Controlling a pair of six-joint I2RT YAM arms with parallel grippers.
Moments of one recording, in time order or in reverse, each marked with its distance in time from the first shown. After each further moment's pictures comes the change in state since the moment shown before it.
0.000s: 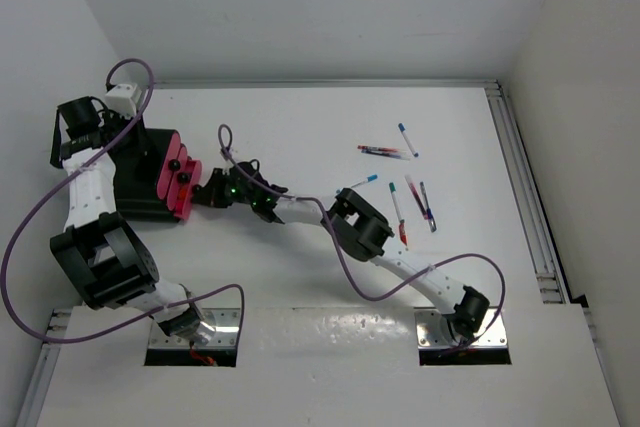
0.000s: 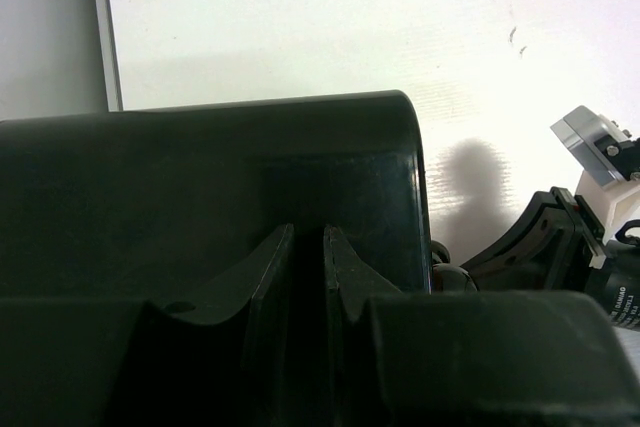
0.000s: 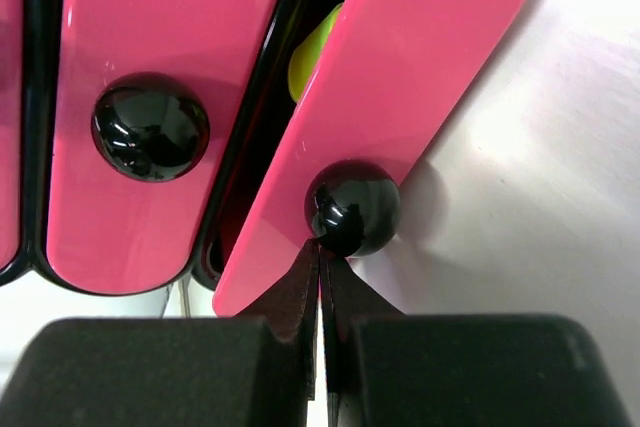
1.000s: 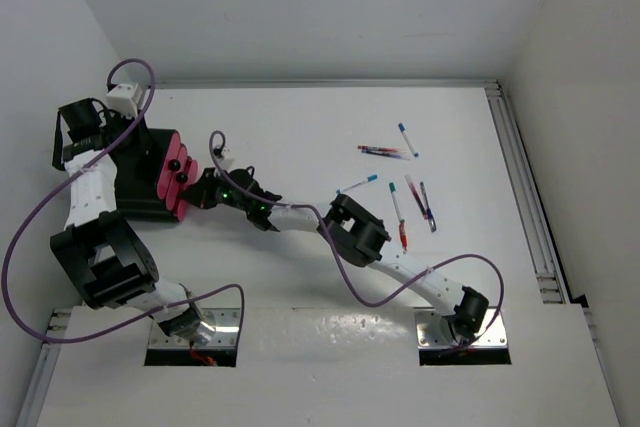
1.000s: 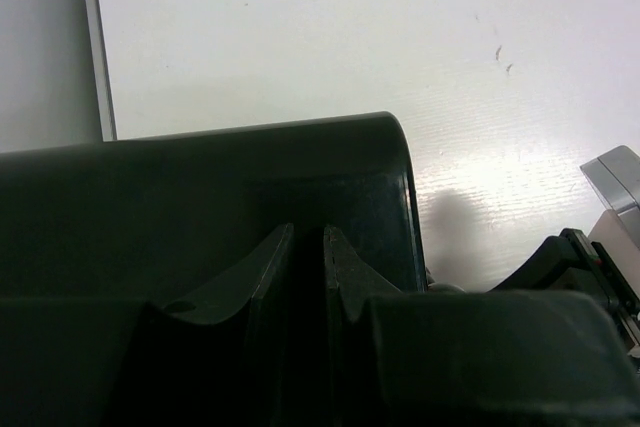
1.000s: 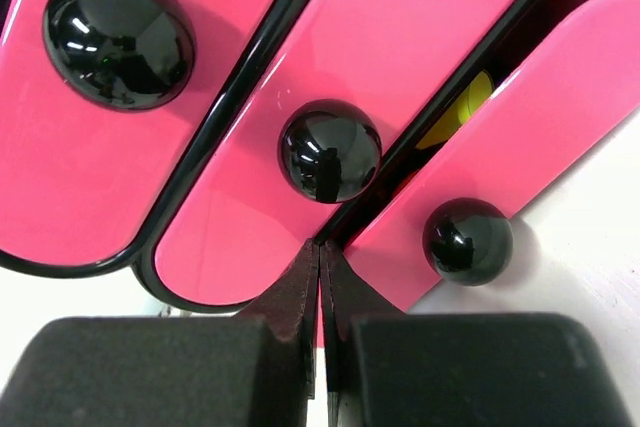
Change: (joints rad) left arm 0.002 0.007 -0.031 0.071 0.048 0.000; right arm 0.046 0.013 0.011 0.200 0.094 -0.116
